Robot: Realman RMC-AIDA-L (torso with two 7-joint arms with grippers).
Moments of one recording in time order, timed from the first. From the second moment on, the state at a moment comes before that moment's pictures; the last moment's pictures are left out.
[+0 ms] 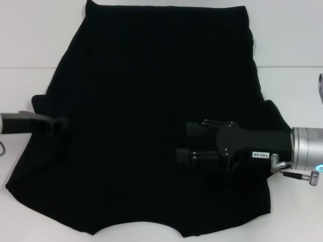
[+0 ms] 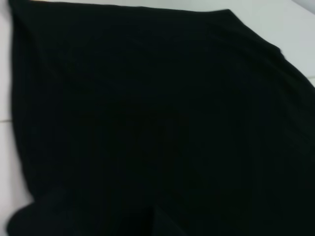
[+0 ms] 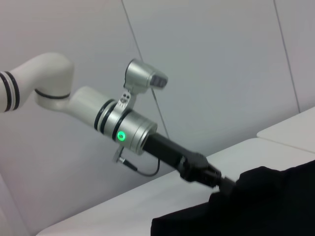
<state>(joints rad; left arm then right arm) -0.61 -2.09 0.50 0.90 2.47 1.28 -1.93 0.64 2.09 -0.85 -0.51 -1.82 -1.54 1.38</state>
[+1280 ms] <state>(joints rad) -0.53 -2.10 0.45 0.86 2.00 1.63 -1.73 0.63 1.97 -0.79 -0.62 -1.85 -1.41 1.81</state>
